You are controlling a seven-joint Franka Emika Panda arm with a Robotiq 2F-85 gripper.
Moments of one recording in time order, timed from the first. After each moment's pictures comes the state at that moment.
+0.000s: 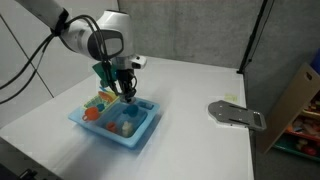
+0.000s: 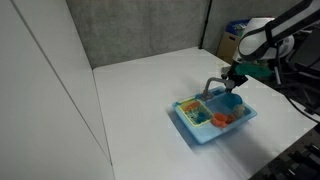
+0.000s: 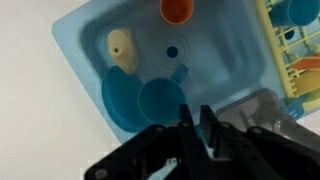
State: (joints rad) arm -0.02 0.47 -0.07 -2.05 0.15 2.47 0.33
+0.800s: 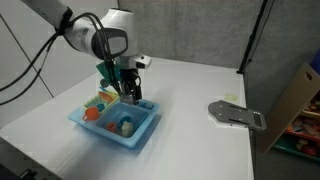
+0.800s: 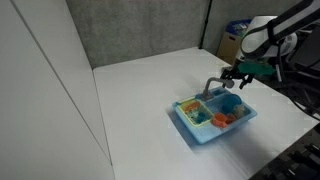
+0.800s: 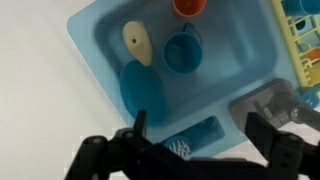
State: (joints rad) arm -0.03 0.47 -0.10 -2.04 0.15 2.45 0.33
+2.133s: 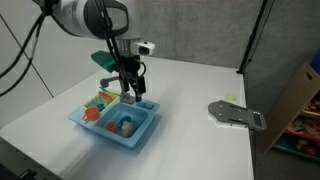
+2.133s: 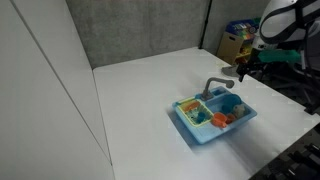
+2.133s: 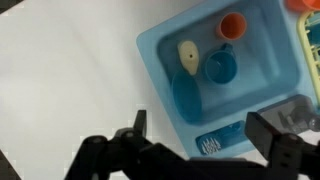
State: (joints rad) arm -0.04 0.30 -0.16 -2.11 0.03 2.28 0.28
